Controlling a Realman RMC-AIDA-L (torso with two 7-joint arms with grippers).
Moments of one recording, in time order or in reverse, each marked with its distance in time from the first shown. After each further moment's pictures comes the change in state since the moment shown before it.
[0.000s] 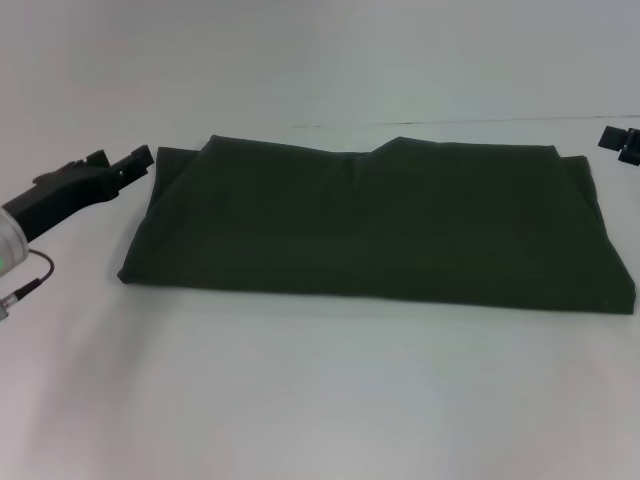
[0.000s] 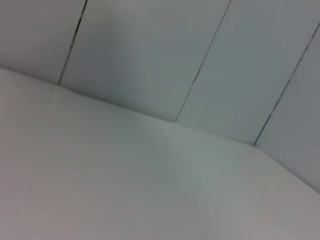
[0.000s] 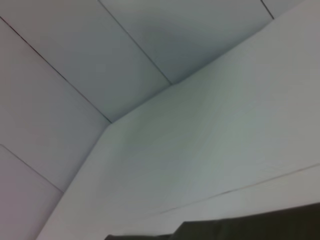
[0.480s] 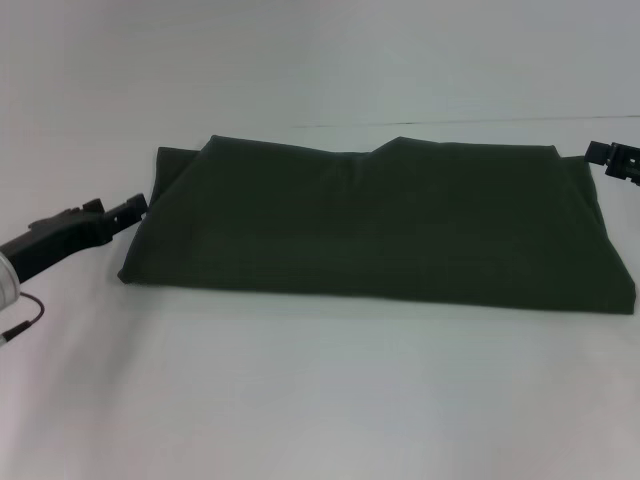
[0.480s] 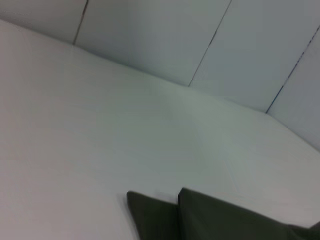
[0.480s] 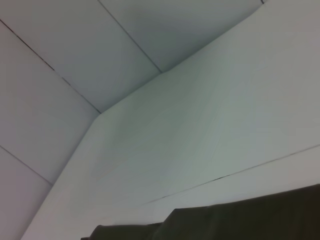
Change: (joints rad) left arm 0.044 -0.002 0.001 0.013 0.104 0.003 -0.066; right arm 0.001 0.019 -0.033 0.009 -0.001 0.049 0.003
